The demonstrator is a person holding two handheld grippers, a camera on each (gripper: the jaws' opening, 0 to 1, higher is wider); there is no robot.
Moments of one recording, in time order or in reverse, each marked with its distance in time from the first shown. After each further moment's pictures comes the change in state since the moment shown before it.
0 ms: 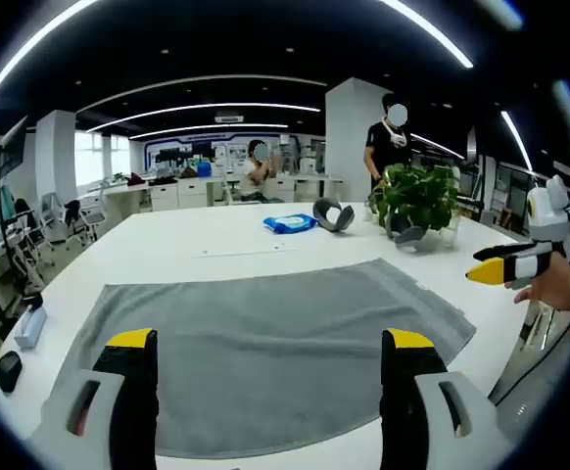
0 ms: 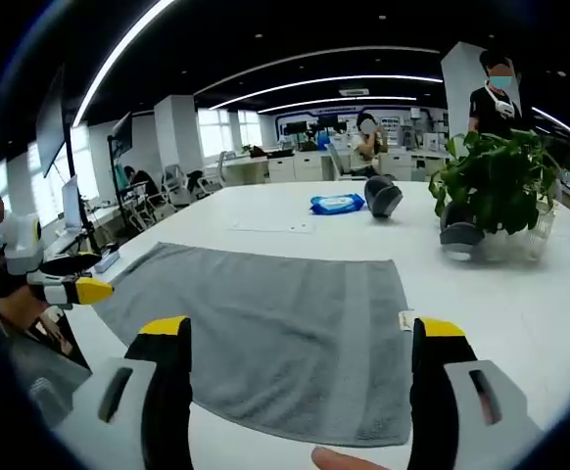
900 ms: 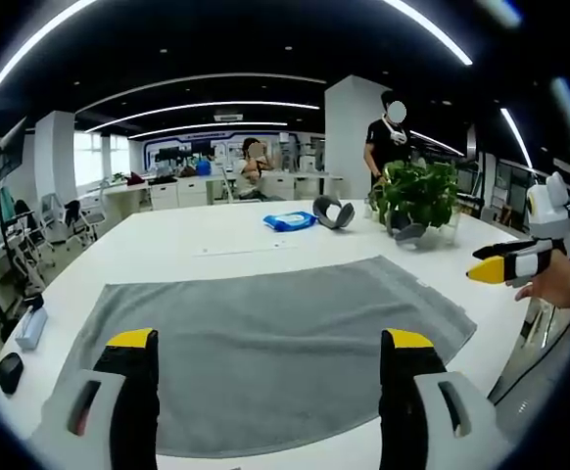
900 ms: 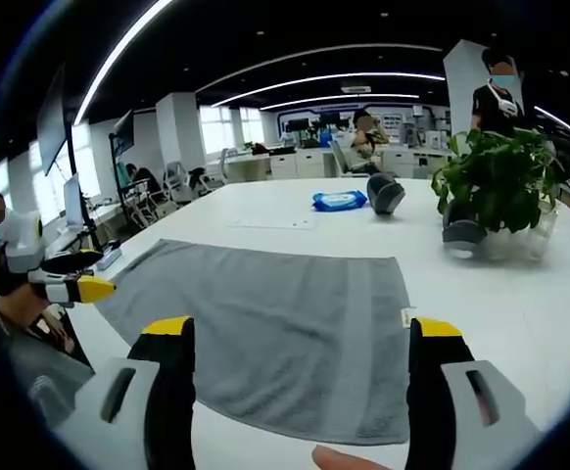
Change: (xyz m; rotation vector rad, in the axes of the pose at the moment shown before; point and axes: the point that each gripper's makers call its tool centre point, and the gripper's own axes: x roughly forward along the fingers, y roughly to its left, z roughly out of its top) left arm 0.000 0.000 -0.002 0.009 0.009 0.001; right arm 0.000 0.002 -0.003 -0.004 0.016 0.009
